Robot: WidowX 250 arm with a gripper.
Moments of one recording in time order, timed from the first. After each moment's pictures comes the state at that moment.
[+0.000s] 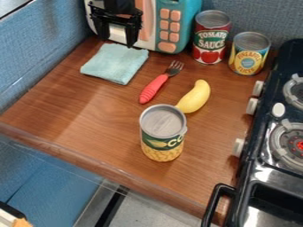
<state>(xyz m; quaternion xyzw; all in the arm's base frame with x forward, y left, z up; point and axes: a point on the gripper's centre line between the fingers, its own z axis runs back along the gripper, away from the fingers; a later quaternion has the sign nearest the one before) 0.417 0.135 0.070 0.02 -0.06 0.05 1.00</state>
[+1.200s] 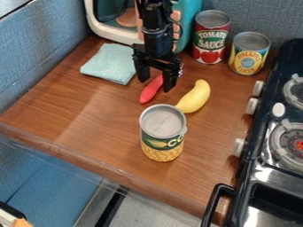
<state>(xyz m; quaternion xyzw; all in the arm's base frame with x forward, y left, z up) 0.399 0.035 0.017 -0.02 -0.04 -0.10 0.99</state>
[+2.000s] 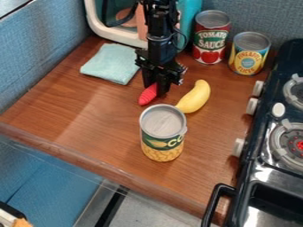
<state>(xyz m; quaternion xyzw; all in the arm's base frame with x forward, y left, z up) 0.391 0.033 0.008 0.00 0.00 -0.13 0.99</state>
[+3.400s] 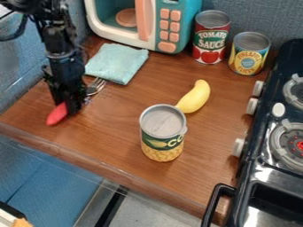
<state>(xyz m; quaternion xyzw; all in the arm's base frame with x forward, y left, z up) 0.279 0.157 0.002 0.02 0.03 -0.08 1.00</state>
